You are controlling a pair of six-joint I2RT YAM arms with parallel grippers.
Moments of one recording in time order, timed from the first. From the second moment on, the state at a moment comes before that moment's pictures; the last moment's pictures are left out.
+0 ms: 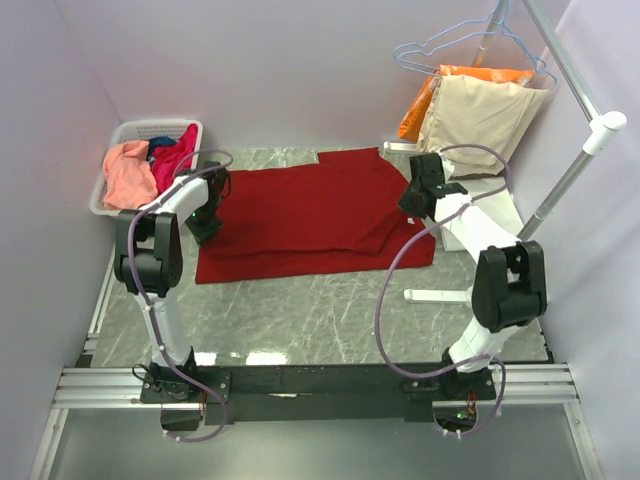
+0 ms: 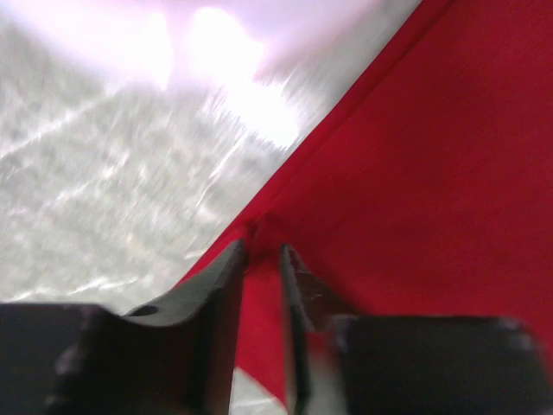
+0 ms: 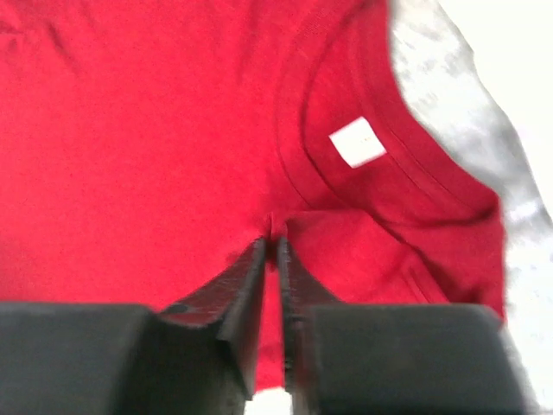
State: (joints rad) left arm -0.12 1.97 1.48 -0.98 -0.45 -0.82; right arm 0.19 1.67 1.26 -0.45 0.20 0.67
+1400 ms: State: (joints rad) left arm -0.16 1.87 1.50 -0.95 -0.42 -0.75; right arm 0.35 1.67 1.07 -0.45 -0.02 0.68
